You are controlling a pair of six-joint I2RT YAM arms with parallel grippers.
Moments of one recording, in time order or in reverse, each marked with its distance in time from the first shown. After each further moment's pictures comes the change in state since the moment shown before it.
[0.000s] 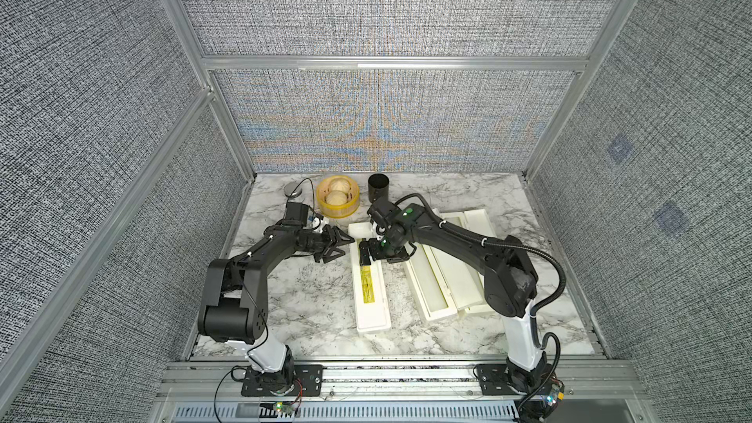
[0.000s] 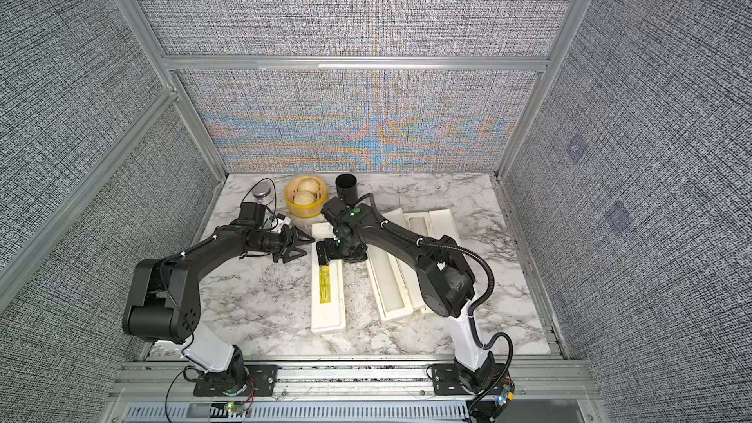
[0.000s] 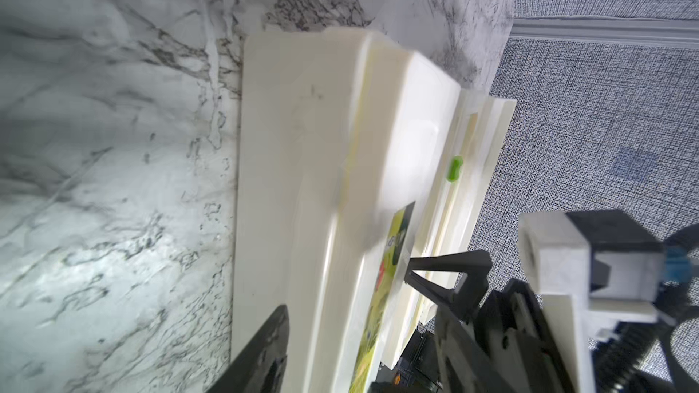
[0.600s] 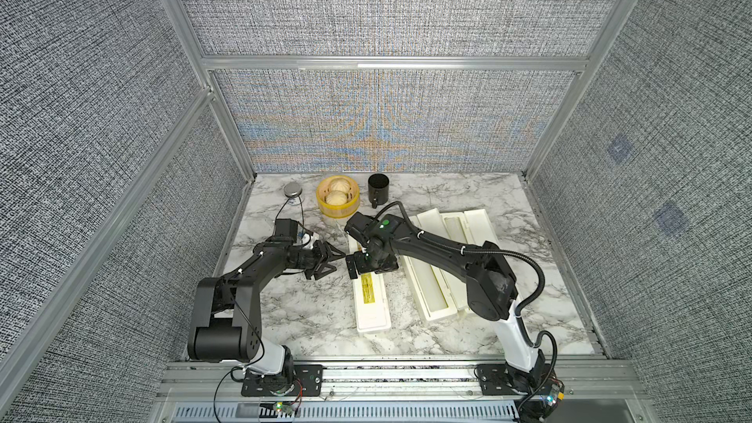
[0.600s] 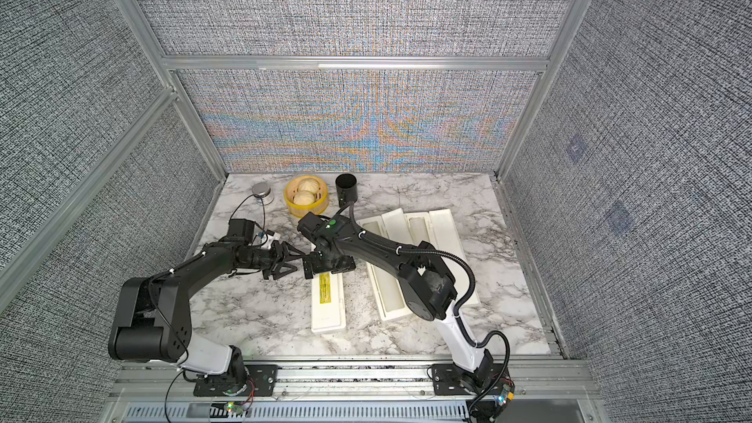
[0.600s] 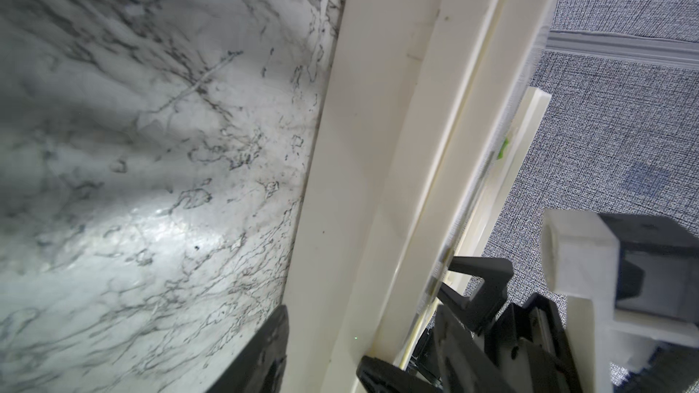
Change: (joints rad) left arm 0.065 -0.106 -0.171 -0.009 -0.005 0.026; right arm 0.118 0.096 0.127 -0.092 0.151 0.078
